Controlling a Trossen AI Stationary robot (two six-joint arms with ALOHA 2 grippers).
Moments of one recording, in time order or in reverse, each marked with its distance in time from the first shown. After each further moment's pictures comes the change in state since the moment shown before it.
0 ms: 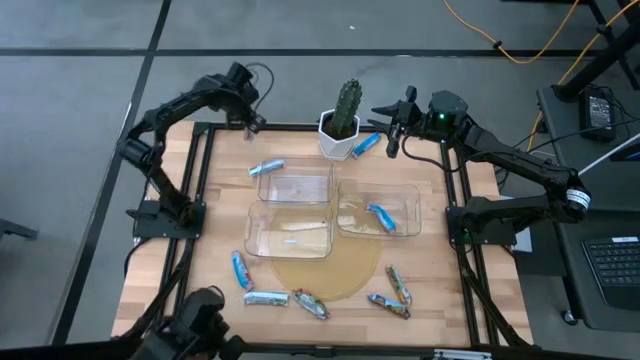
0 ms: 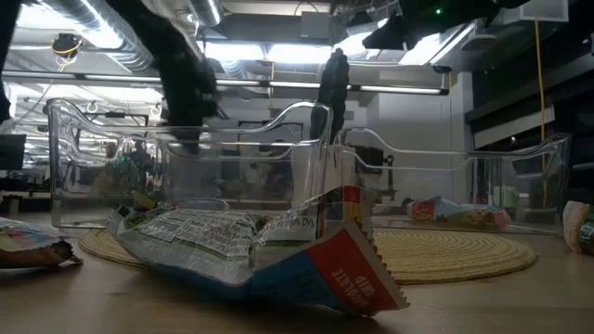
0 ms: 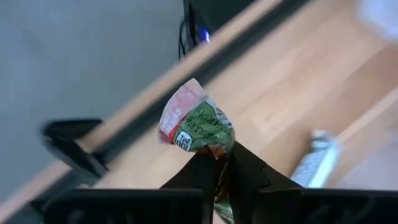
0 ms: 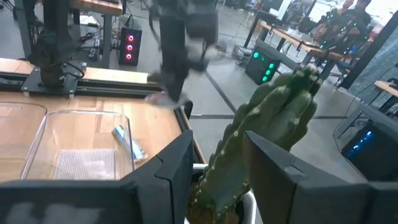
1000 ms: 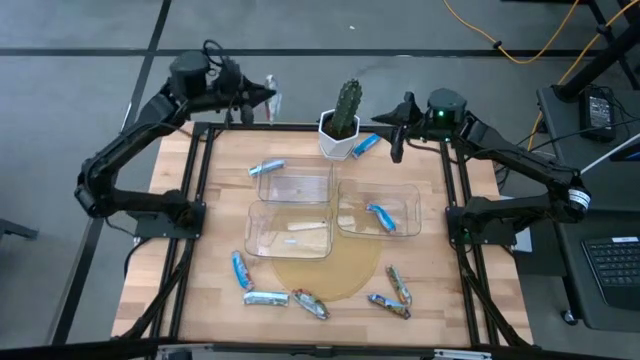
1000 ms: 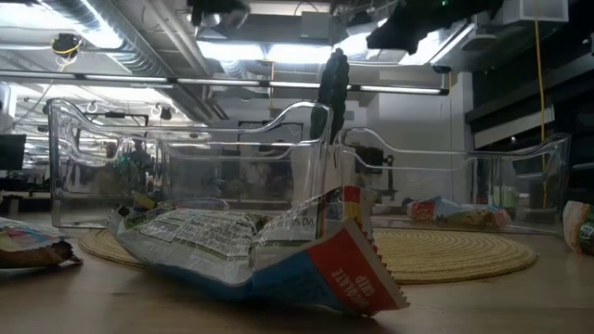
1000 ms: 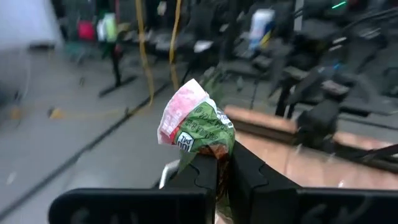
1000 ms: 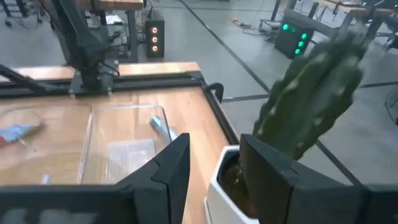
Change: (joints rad) left arm -0.276 -0.502 0.011 0.480 0.297 -0.096; right arm 0.000 0.000 0.078 -0.185 -0.093 0.138
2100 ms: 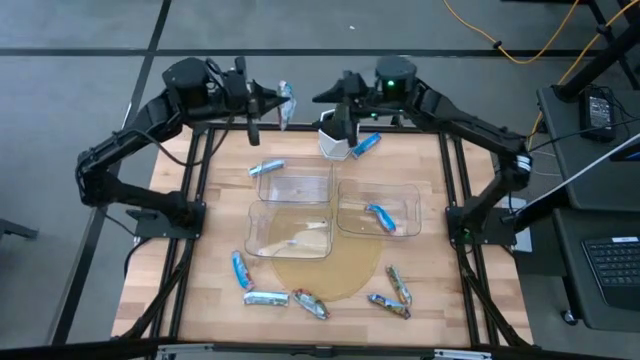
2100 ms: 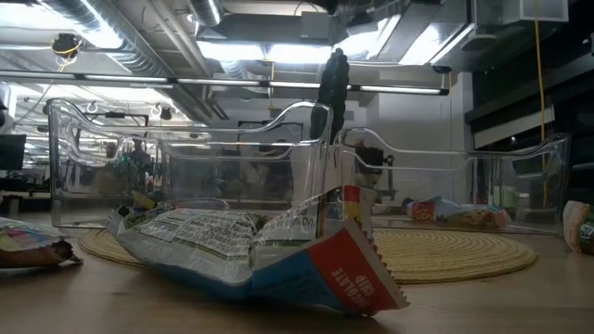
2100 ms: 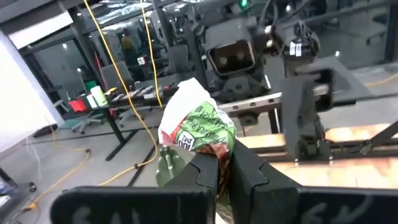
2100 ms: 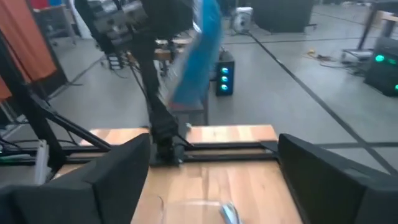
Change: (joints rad) left arm -0.315 0.055 0.203 -0.021 -0.210 0.247; right arm 0.173 0.543 0.733 -0.068 -0.181 0.152
